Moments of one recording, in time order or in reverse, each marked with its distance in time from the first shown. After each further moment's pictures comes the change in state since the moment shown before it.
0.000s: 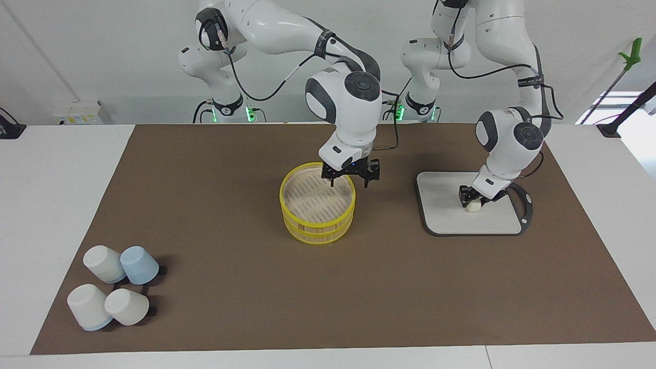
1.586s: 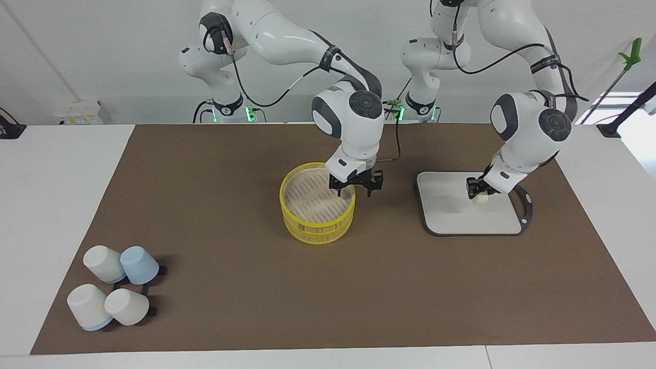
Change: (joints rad) left arm -0.028 -0.007 0.000 0.262 -0.046 -0.344 -0.060; right arm 0.013 0.034 0.002 -0.074 0.008 0.123 0.014
